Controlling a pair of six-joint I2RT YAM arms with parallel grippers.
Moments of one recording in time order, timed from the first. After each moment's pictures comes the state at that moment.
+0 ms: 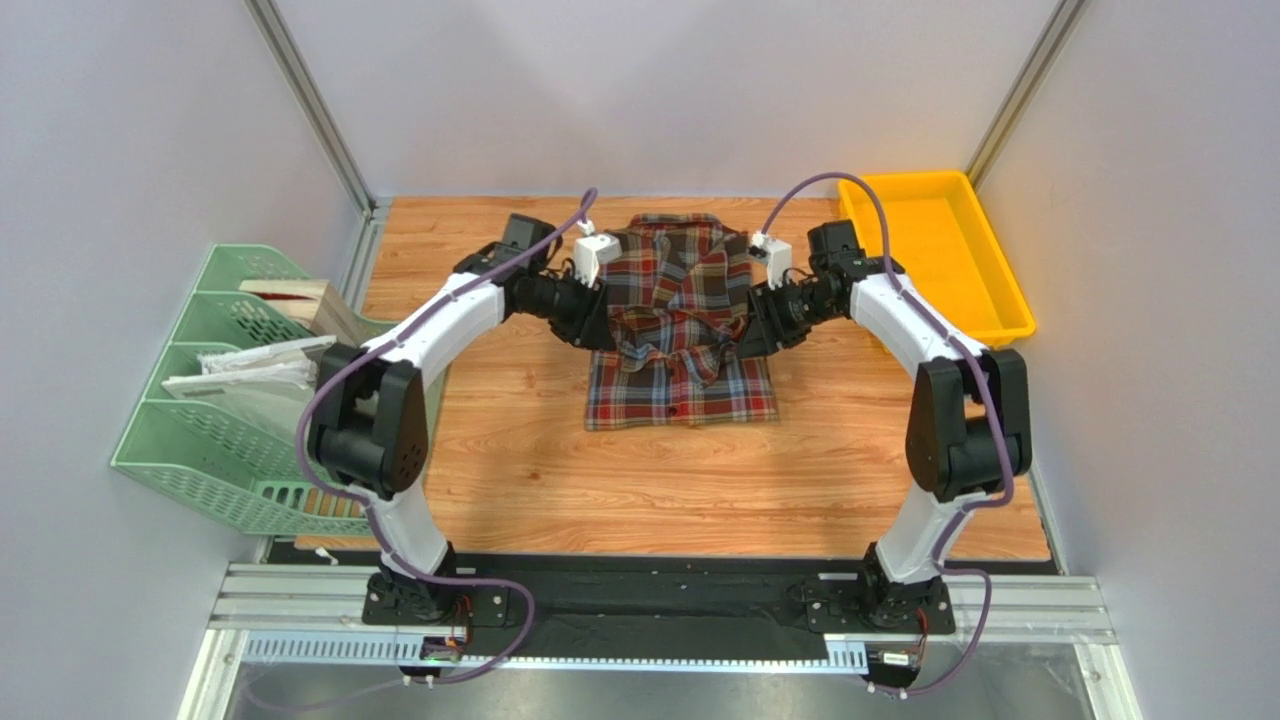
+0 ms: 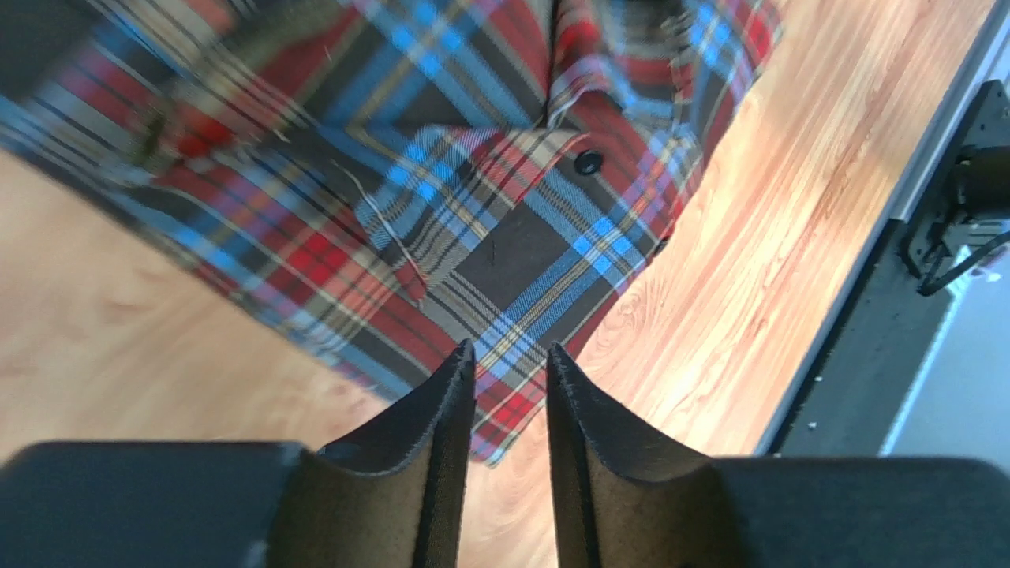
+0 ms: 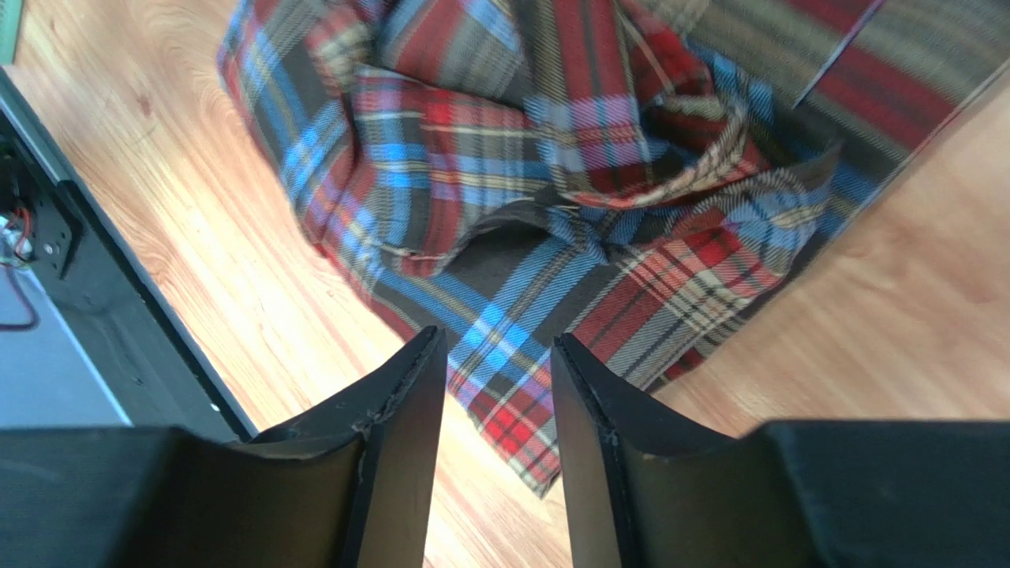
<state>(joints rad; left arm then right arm) -0.33 1.75 1.38 -0.57 0.70 0.20 0.17 1.75 1.35 -0.70 -0.69 -0.27</state>
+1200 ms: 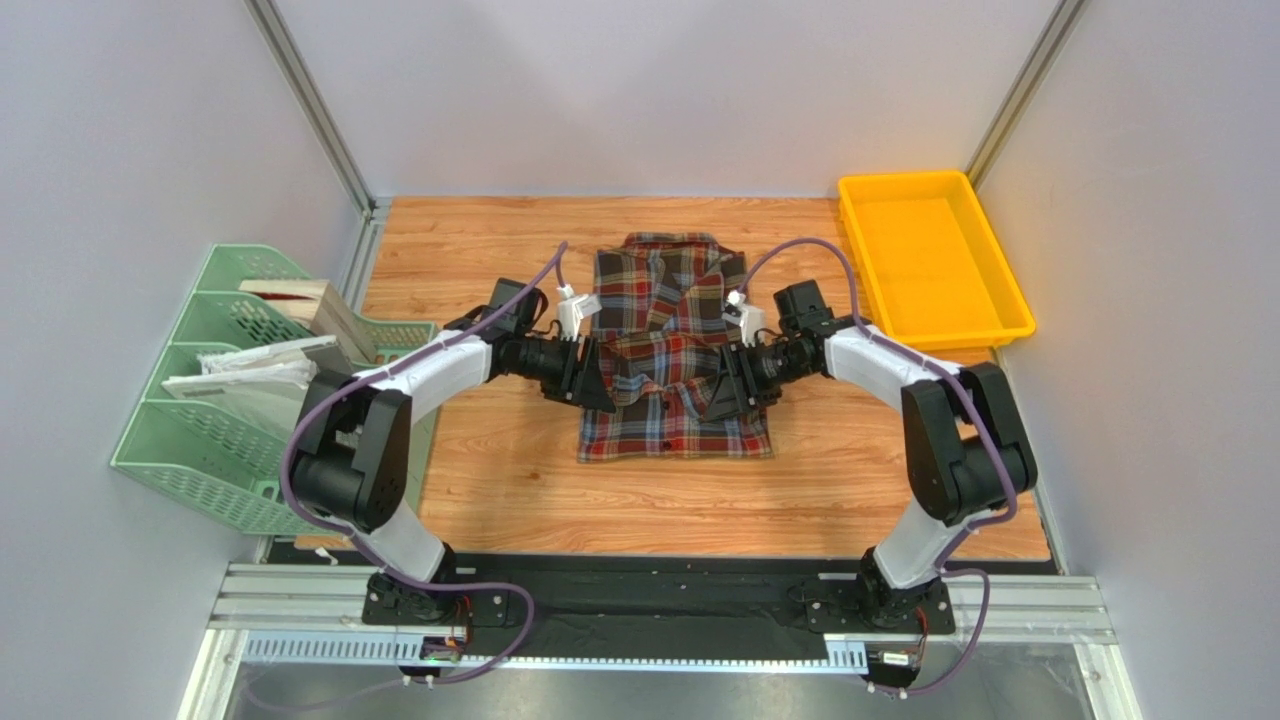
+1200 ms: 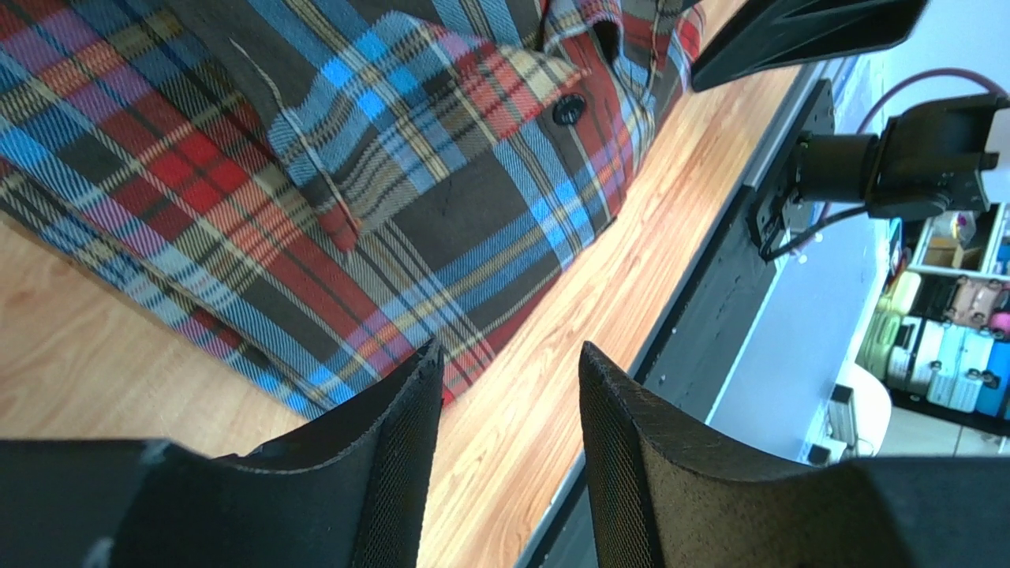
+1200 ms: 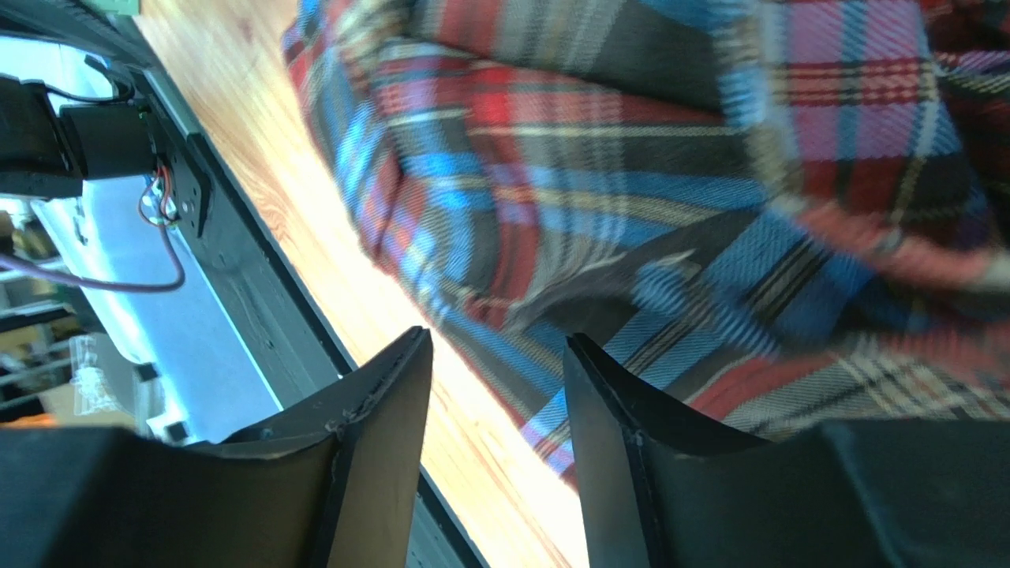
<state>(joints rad) -0.34 1.62 0.96 -0.38 0.84 -0.11 0.30 1.67 1.01 -0.49 -0.78 0.02</state>
